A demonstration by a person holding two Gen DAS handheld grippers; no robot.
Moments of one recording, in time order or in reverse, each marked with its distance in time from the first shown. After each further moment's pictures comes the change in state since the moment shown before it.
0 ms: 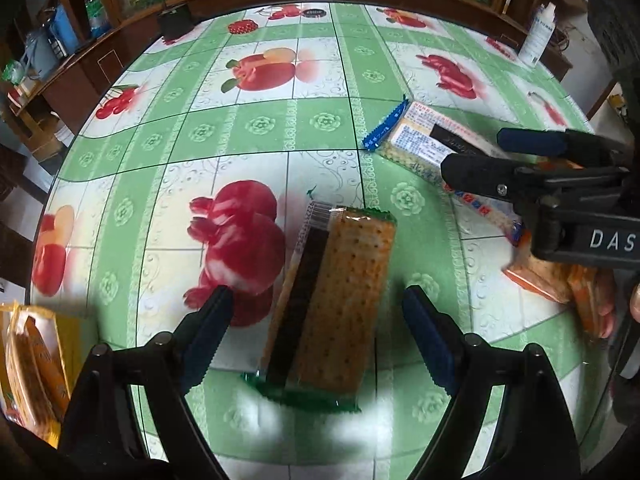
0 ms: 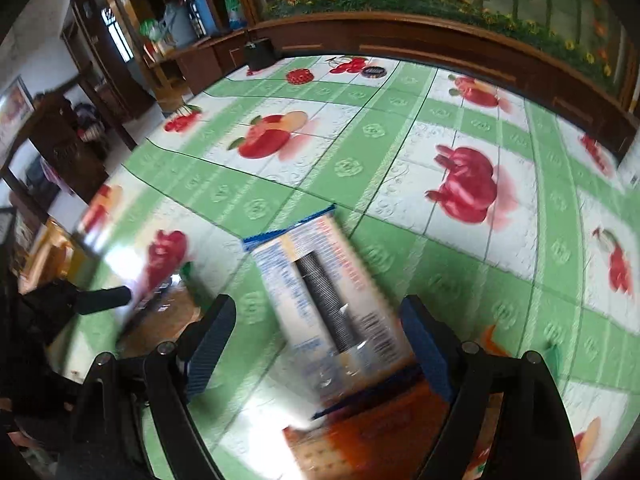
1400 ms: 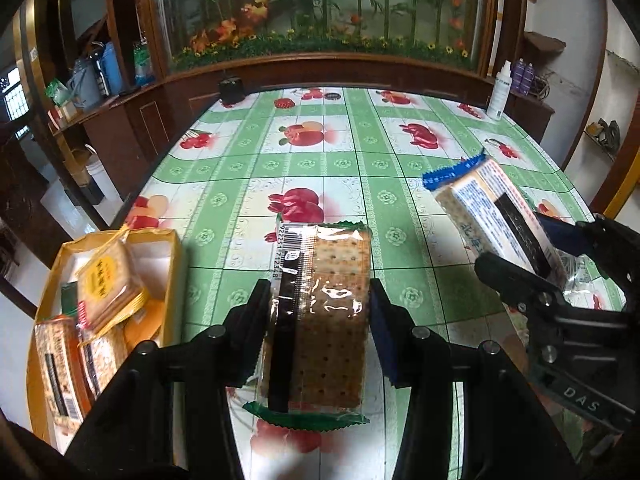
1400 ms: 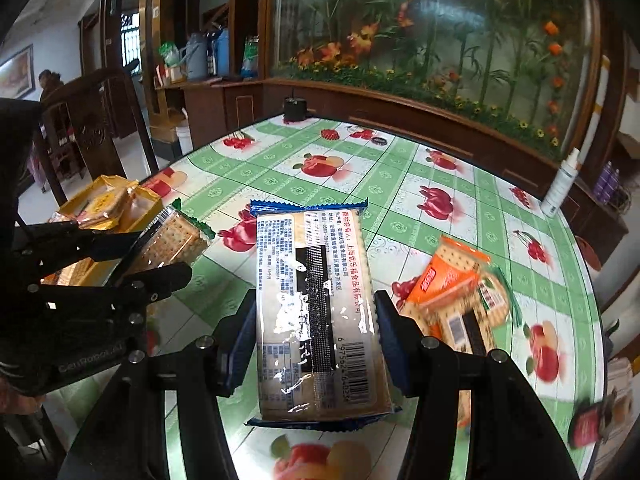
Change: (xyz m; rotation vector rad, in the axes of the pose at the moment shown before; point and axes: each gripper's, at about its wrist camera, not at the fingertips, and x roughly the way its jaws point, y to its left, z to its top) left arm -0.117 0.018 -0.106 -0.033 -0.325 0.027; right arm -0.110 0.120 -0.113 -0.090 -0.281 -0.193
